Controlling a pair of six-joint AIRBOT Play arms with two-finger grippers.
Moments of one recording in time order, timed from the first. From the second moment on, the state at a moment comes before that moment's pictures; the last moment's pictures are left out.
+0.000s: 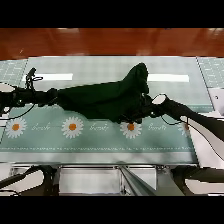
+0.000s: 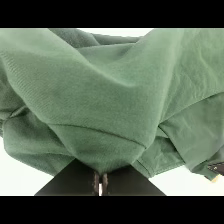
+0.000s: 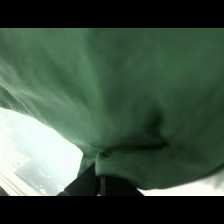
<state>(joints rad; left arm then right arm) 0.23 -1.30 0.86 0.77 -1.01 -1.13 0.39 -1.53 0.84 -0.52 0.87 1.41</state>
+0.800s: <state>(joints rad) 0.33 -1.06 1.53 0.62 -1.17 -1.15 0.07 -1.18 1.86 -0.95 1.23 1.53</state>
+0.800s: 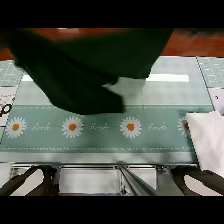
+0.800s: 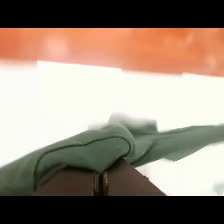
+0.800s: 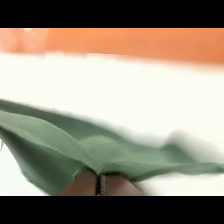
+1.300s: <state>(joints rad) 0.31 -0.76 1.89 0.83 -1.22 -1.22 0.04 -0.86 2.14 -1.16 1.34 1.54</state>
